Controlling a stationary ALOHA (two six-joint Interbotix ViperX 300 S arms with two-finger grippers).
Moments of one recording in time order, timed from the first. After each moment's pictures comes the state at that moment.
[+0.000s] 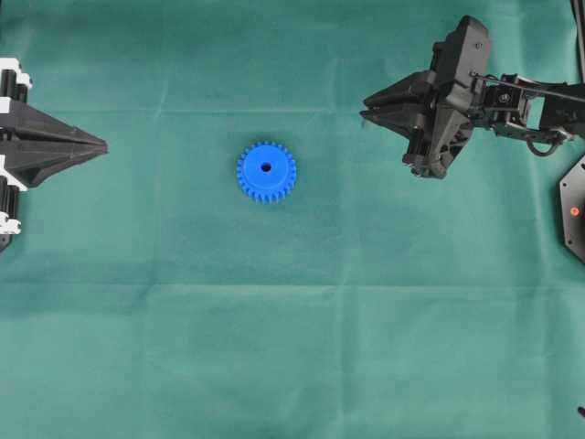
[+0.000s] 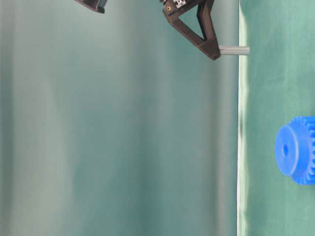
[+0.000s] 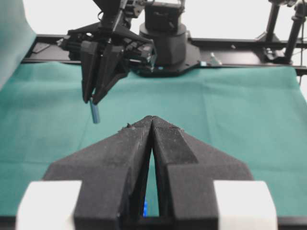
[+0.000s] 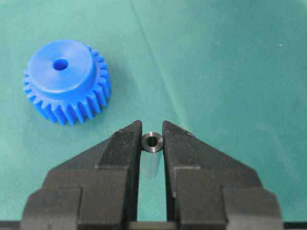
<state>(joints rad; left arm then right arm) 0.03 -0.97 1.17 0.01 -0.18 -0.01 -0.27 -0.23 1.00 0.02 -0.27 0.01</state>
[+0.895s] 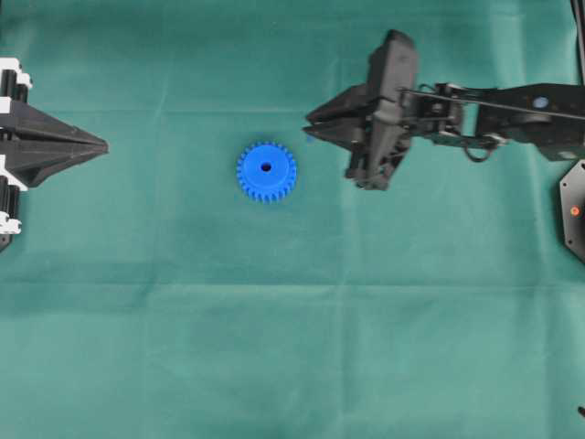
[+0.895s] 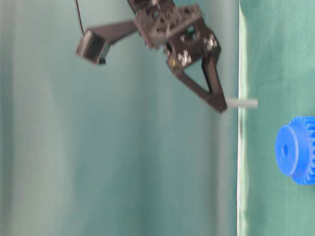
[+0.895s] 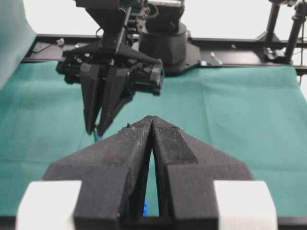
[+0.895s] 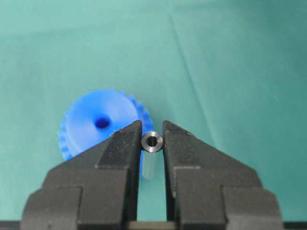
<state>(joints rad) 0.03 -0.97 1.17 0.01 -0.18 -0.01 -0.18 0.00 0.75 0.02 -0.27 0.01</state>
